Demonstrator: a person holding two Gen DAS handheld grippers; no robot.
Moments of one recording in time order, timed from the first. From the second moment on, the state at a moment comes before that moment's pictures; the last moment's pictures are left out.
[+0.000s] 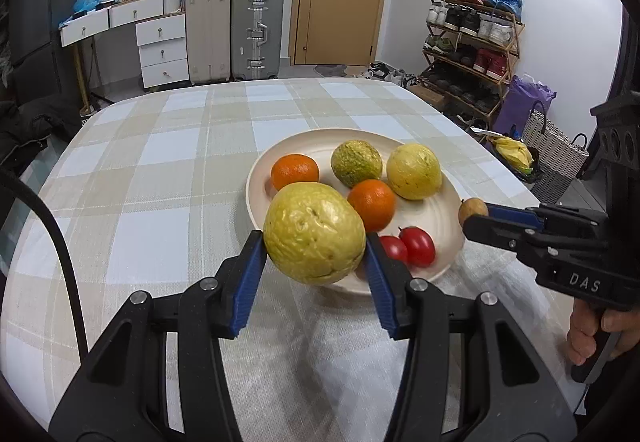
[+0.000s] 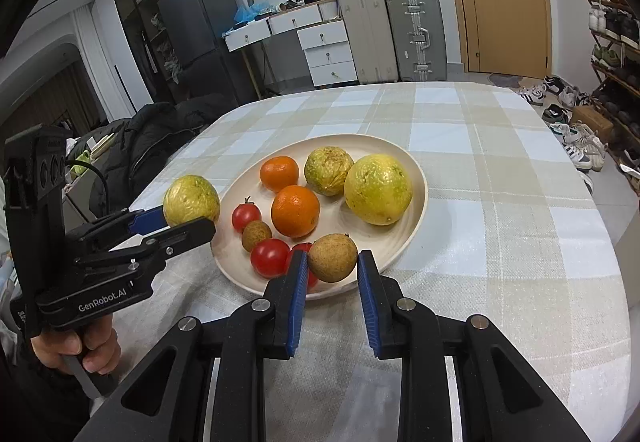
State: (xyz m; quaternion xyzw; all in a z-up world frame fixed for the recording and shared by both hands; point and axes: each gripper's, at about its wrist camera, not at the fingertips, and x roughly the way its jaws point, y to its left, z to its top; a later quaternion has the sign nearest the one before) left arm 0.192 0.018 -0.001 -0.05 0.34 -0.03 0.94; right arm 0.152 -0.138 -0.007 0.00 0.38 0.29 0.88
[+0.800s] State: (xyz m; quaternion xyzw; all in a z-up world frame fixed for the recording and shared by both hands) left arm 0.250 0.008 -0.013 -0.03 0.35 -0.03 0.93; right arm 0.173 -0.132 -0.018 0.00 0.39 0.28 0.88
